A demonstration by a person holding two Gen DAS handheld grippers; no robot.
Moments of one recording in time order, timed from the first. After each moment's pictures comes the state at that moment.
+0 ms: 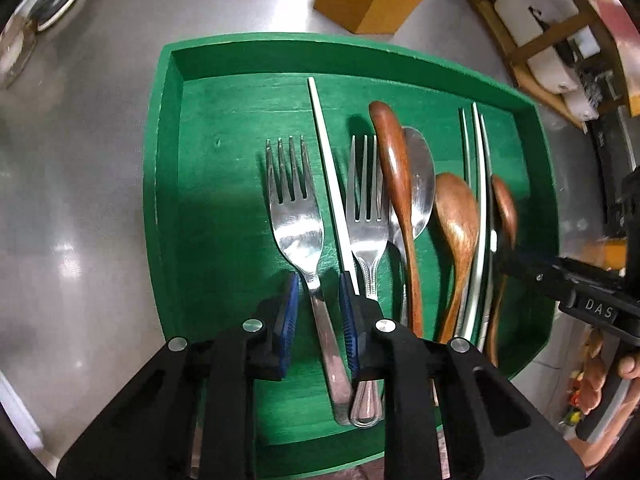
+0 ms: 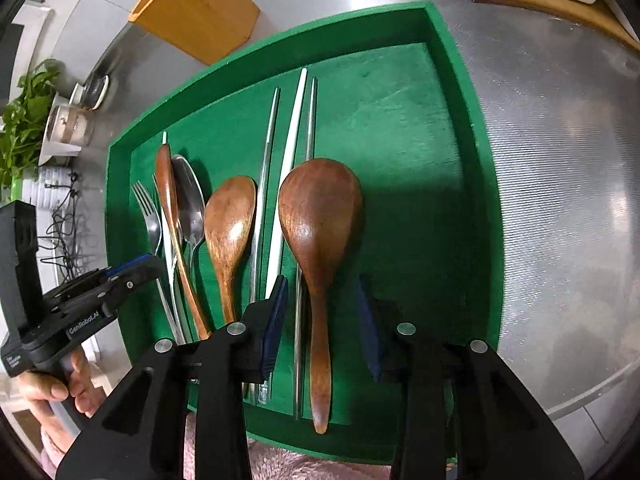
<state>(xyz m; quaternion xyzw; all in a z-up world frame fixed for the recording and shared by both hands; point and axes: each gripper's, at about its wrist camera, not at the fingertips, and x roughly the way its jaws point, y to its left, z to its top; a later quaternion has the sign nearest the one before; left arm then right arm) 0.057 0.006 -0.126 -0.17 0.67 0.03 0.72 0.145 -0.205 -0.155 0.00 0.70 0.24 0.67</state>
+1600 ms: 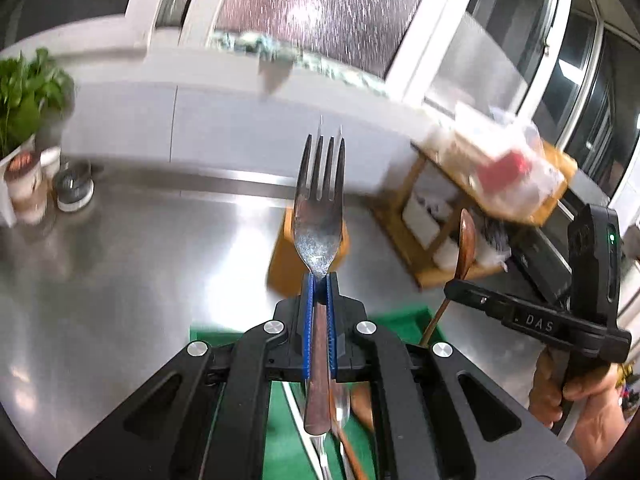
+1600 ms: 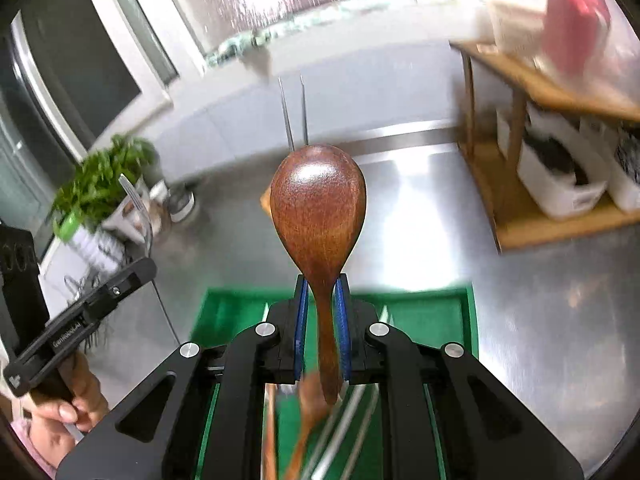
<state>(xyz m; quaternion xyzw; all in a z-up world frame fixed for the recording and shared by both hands) 0.051 0.037 0.010 -0.18 0.30 0.00 0.94 0.169 -0.170 -0.029 0.04 0.40 0.33 0.85</state>
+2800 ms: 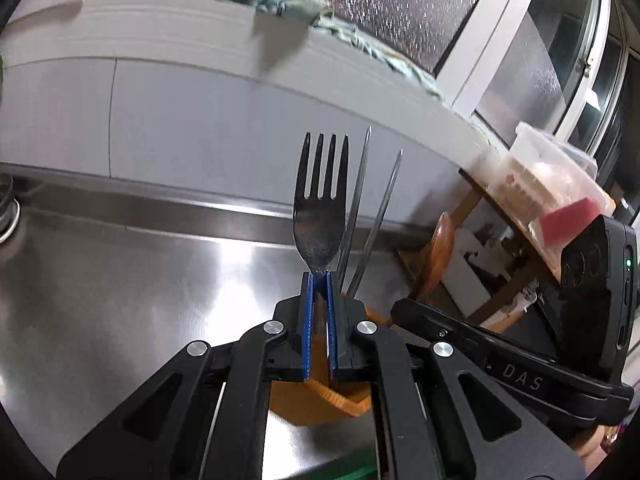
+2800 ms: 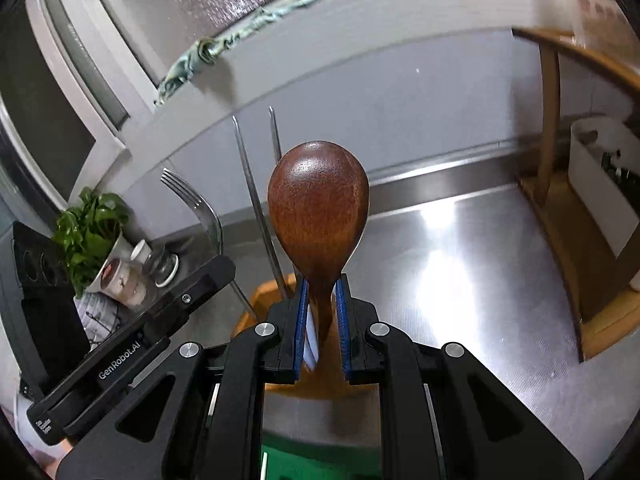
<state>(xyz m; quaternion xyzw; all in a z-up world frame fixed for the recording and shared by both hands) 0.208 0.070 -0.046 -0.21 0.31 -0.02 0.93 0.282 -0.094 -0.076 0.08 0.42 0.35 0.84</state>
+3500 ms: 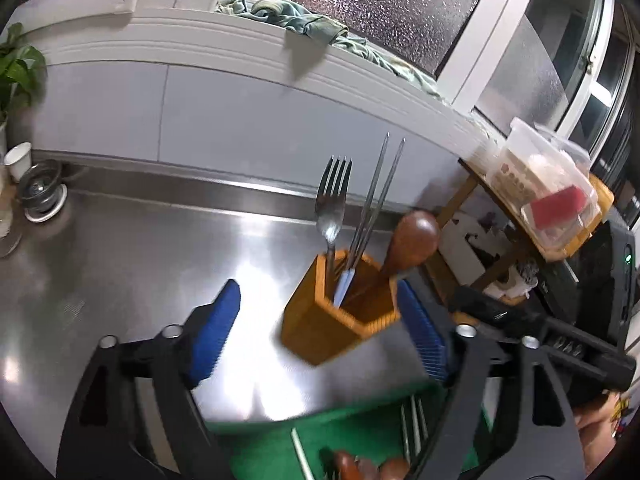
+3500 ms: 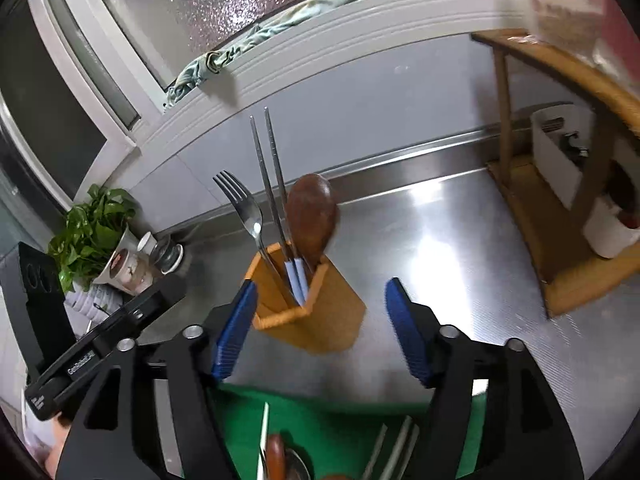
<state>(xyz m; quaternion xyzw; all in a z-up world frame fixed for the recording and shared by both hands) 0.142 0.074 -0.022 -0.20 0.33 0.02 0.92 0.239 -0.143 -0.050 0.08 0.42 0.32 0.85</state>
